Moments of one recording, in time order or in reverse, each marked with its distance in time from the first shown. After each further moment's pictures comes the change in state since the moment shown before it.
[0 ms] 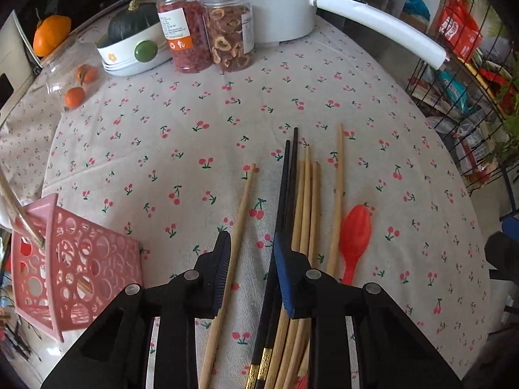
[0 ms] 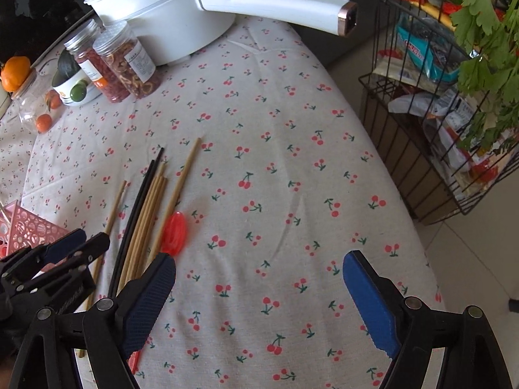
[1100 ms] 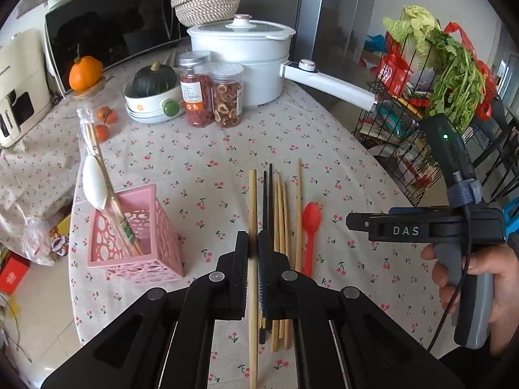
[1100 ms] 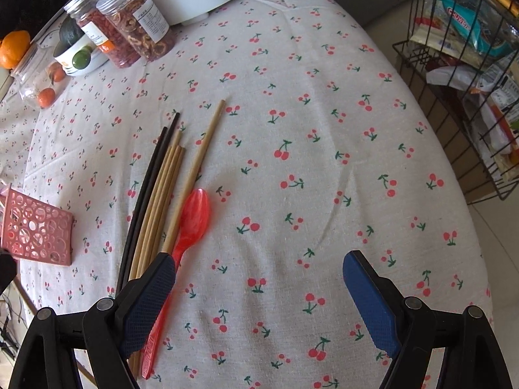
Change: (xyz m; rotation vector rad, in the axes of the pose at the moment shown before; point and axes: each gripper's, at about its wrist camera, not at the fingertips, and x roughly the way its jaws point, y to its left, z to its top) left arm -0.133 0.036 -0.065 0.049 -0.257 -0.141; right arm 0.041 0.027 -0.003 -0.017 0.114 0.062
